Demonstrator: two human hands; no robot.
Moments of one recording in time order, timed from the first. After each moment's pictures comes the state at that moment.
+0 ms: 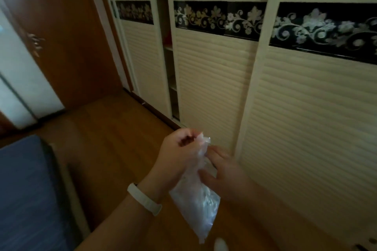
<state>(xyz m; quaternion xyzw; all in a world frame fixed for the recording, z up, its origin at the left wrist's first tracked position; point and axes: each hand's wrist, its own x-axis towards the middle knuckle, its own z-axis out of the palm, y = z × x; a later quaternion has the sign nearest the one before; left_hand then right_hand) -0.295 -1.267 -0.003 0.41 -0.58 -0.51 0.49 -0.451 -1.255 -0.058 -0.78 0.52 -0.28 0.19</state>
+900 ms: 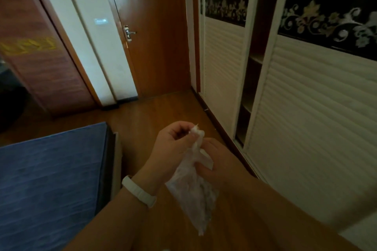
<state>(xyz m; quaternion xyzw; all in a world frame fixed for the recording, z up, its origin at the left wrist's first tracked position) -0.125 -1.603 0.002 0.56 -0.47 -0.35 0.58 -0.267 -1.651 -0.036 -0.89 0.30 -0.26 0.23</state>
